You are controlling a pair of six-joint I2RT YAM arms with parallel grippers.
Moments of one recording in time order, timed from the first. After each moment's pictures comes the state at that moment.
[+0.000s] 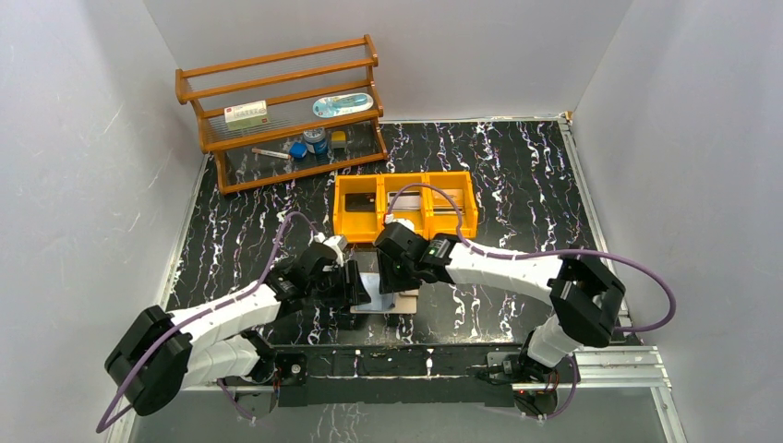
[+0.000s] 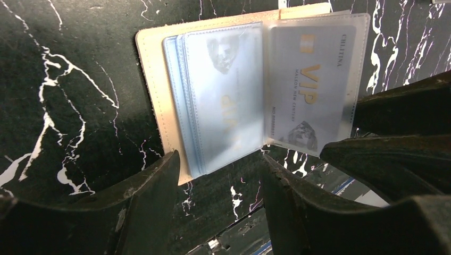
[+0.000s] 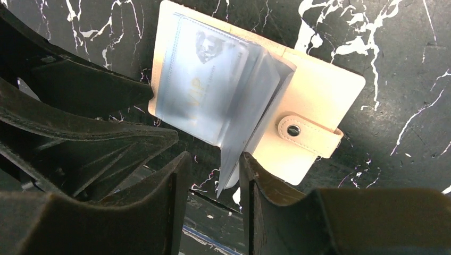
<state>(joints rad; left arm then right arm) -0.75 1.11 0.42 -0.17 0.17 -0.76 1.08 1.54 1.03 -0.52 0.04 0.83</state>
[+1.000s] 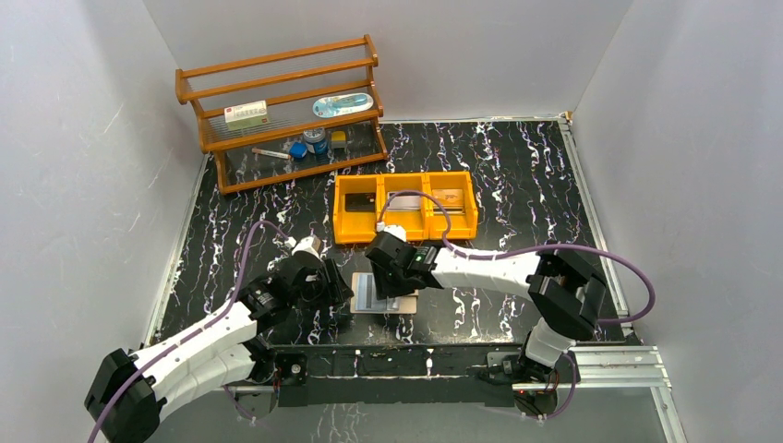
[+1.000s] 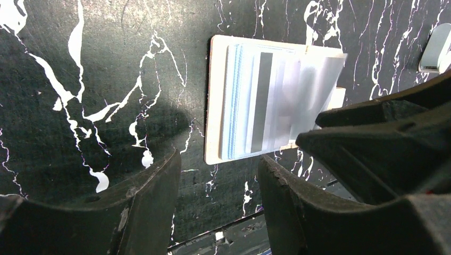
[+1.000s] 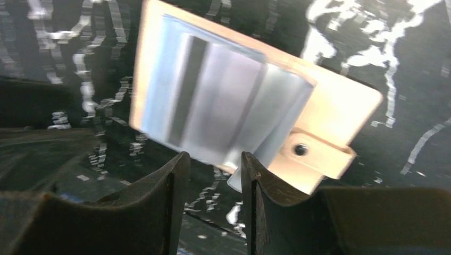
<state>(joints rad) -0.75 0.82 0.39 -0.39 -0.05 -0.90 1.13 1.64 1.07 -0.48 0.09 0.81</state>
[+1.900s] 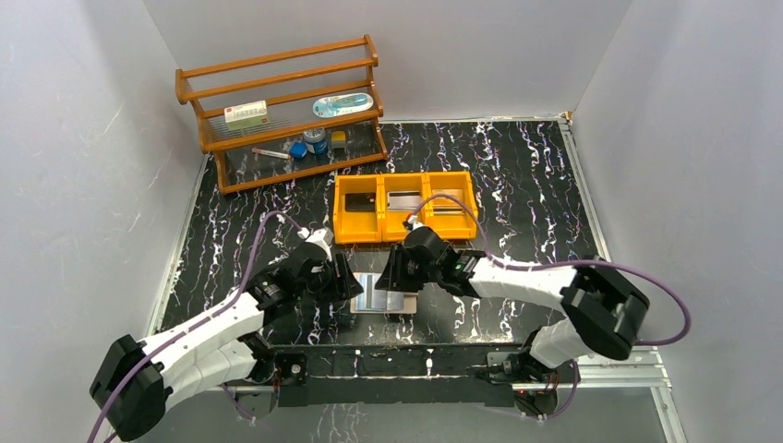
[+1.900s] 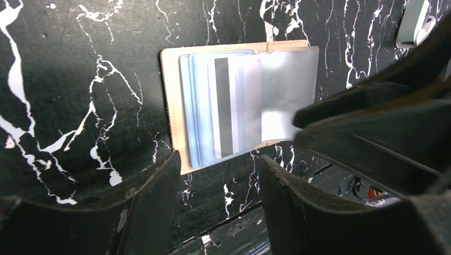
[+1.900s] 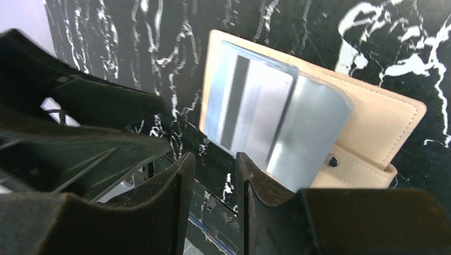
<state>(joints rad) -0.75 0.90 0.44 -0.33 0.04 -0.81 1.01 1.40 0.75 -0.07 -0.08 0.97</state>
